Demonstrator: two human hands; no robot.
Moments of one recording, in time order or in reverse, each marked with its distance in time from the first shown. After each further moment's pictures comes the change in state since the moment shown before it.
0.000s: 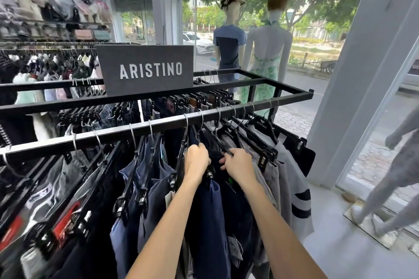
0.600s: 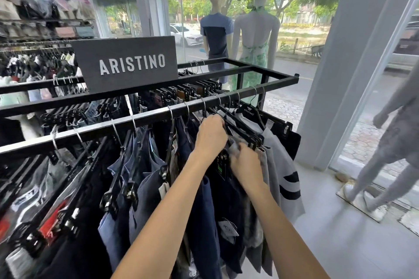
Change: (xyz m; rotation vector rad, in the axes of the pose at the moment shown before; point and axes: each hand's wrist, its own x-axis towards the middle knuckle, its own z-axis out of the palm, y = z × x) left_hand -0.017 0.060 0.035 0.508 -0.084 0.558; right_hand -0.014 0.056 -0.019 -0.269 0.225 -0.089
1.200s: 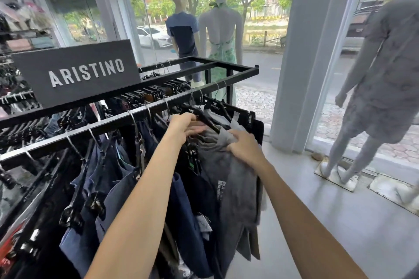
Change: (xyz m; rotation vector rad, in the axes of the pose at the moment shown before) left_hand 0.029 0.028 0.012 -0.954 -0.259 -0.619; right_hand 0.010 0.039 -0.092 0.041 -0.134 0.027
